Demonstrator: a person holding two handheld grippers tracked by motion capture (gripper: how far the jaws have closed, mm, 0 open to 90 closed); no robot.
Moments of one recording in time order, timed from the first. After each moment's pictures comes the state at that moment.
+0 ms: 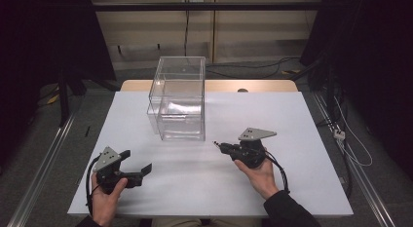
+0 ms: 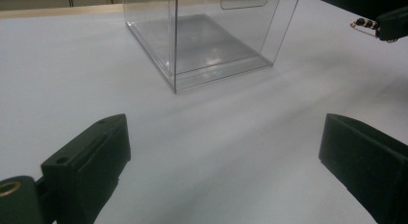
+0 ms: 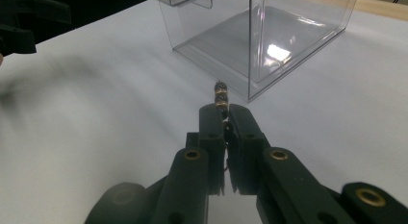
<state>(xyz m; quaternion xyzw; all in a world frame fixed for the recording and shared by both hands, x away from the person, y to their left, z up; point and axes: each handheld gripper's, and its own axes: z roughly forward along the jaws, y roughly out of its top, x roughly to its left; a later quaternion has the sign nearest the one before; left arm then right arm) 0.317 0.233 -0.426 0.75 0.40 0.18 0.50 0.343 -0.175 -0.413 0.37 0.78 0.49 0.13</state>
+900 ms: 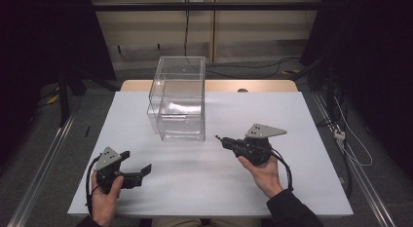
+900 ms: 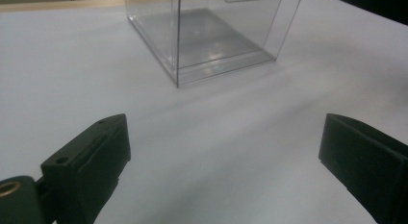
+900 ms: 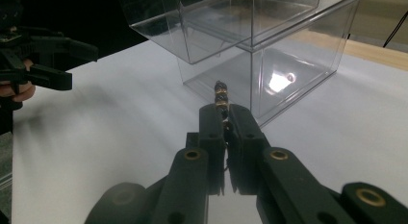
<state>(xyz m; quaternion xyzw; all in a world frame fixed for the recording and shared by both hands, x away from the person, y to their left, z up) 0.317 0.234 -0.426 0.75 0.40 0.18 0.49 0.336 -0.183 -0.388 0.35 0.76 0.53 0.15</state>
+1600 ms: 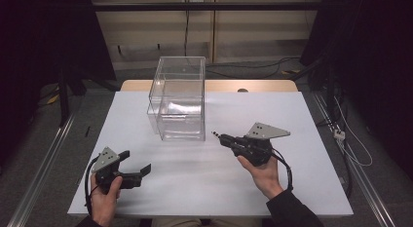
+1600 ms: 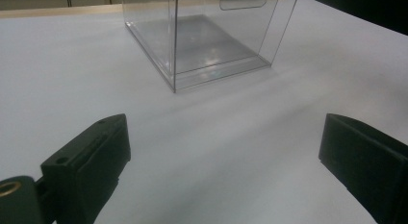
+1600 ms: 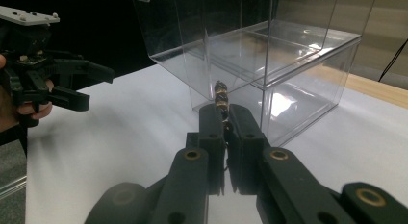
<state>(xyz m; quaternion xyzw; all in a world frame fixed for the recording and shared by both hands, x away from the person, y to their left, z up) 0.316 0.236 -0.426 0.75 0.40 0.18 0.50 0.327 -0.178 -0.371 0.32 0.74 0.56 0.17</state>
